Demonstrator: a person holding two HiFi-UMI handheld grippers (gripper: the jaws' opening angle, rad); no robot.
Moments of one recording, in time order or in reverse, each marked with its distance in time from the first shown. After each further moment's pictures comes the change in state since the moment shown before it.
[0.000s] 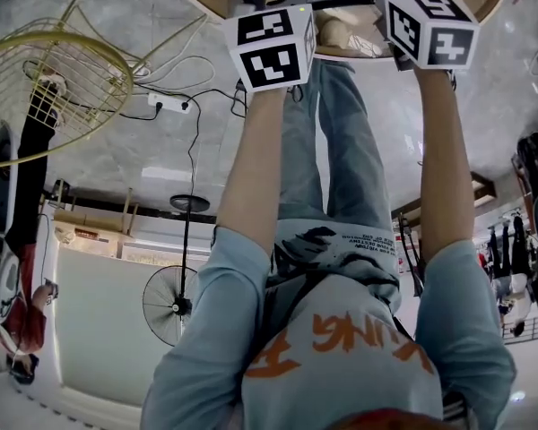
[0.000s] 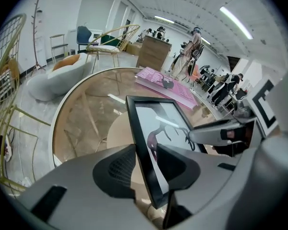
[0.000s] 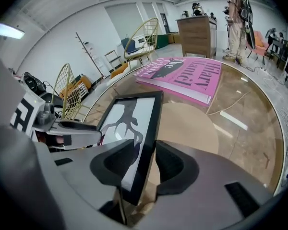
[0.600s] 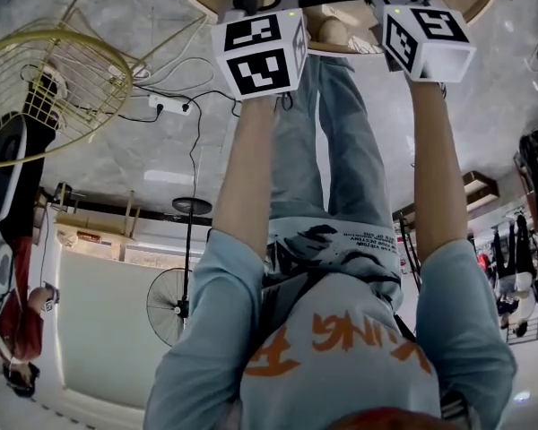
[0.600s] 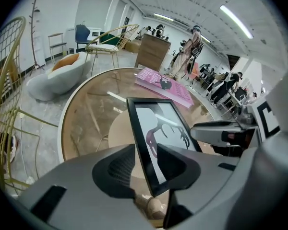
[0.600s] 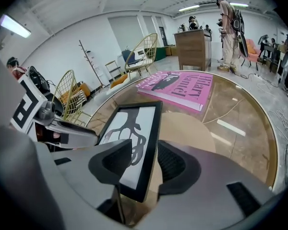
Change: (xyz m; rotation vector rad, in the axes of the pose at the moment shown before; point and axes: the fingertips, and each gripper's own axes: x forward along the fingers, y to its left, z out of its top) left arm -0.021 -0.005 -0.003 0.016 0.025 -0.009; right arm -0.021 0.005 0.003 -0.013 -0.155 -0.023
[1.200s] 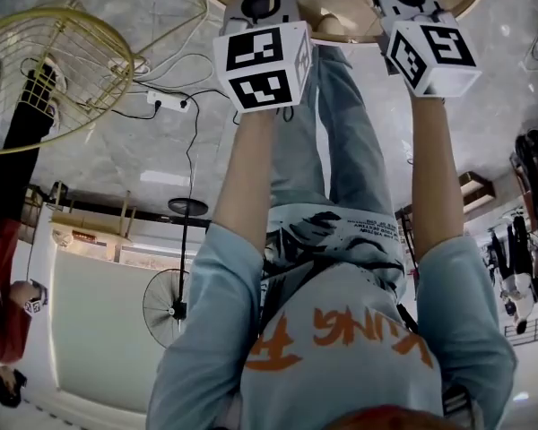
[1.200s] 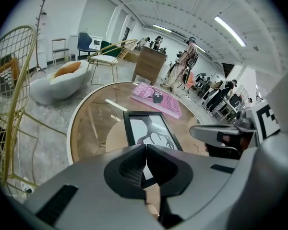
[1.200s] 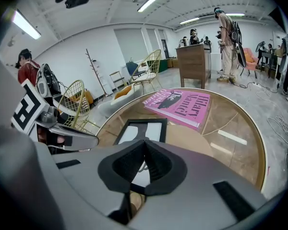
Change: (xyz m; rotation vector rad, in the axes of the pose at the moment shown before) left arm -0.049 -0.016 0.010 -0.006 -0.109 -0.035; right arm -0.047 0.028 0.025 -0.026 -0.135 0.016
